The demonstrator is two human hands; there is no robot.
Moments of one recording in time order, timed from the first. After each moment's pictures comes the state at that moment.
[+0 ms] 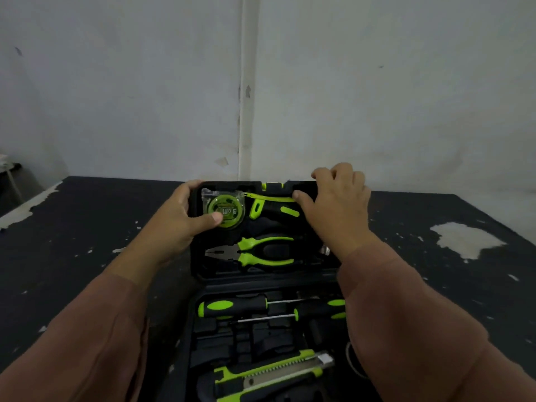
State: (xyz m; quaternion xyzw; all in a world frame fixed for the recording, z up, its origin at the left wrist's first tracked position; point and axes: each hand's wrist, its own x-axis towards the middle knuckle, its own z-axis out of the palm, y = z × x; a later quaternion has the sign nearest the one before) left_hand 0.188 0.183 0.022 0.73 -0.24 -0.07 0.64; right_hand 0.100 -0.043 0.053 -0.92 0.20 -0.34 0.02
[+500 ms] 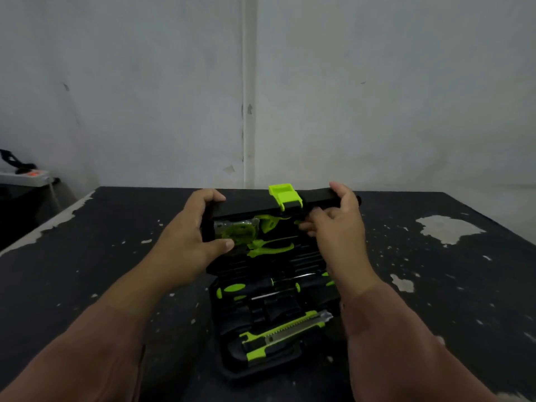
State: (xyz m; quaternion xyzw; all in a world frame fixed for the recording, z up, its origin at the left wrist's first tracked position) left_hand 0.072 0.217 0.046 0.79 -0.36 0.06 0.50; right_hand 0.003 0.006 0.044 -0.70 0.15 -0.35 0.60
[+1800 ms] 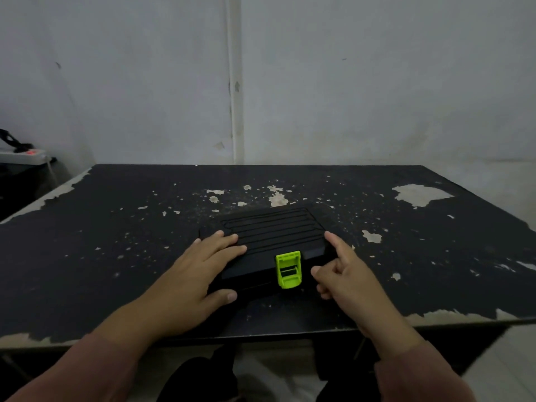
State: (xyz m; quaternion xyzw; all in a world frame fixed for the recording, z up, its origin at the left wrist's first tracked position) left_hand -0.012 0.239 -0.032 0.86 -0.47 0.04 0.19; right_hand -0.133 0.002 -0.028 -0.80 0.18 -0.15 0.55
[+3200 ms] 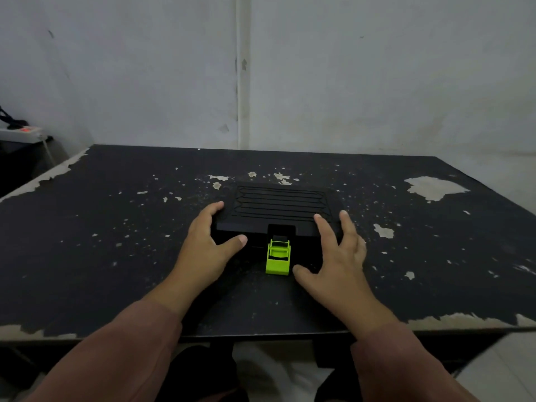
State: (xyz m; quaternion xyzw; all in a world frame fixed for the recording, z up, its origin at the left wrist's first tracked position) left_hand 0.023 0.195 -0.054 0.81 -0.18 0.01 0.56; right_hand -0.096 0.010 -0.051 -0.93 0.19 -0.18 0.27
